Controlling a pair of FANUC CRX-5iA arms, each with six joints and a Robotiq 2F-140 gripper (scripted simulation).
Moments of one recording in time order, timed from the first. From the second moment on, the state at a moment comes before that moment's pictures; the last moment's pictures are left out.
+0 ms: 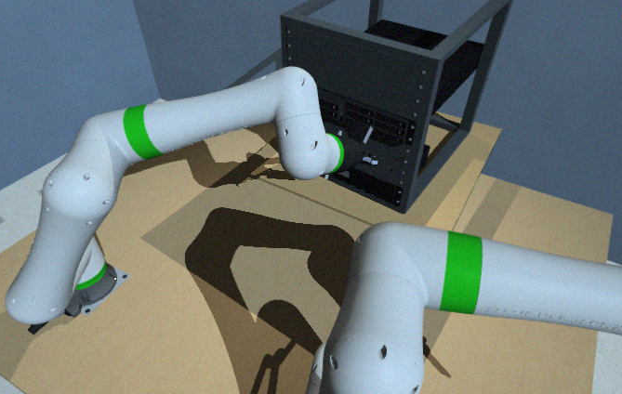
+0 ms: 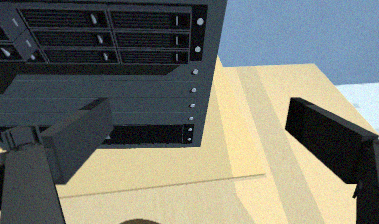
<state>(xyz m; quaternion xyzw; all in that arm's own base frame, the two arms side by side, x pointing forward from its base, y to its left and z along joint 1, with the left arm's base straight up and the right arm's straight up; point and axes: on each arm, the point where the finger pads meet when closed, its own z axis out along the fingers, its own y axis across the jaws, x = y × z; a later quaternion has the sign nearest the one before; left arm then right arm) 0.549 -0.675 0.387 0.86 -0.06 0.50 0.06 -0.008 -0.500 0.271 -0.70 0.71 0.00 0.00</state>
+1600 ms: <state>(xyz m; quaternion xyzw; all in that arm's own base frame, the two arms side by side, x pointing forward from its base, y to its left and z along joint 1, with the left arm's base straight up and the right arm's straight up) 0.556 -0.621 0.382 0.84 -0.13 0.53 -0.02 -0.008 -0.500 0.271 -0.70 0.71 0.00 0.00</state>
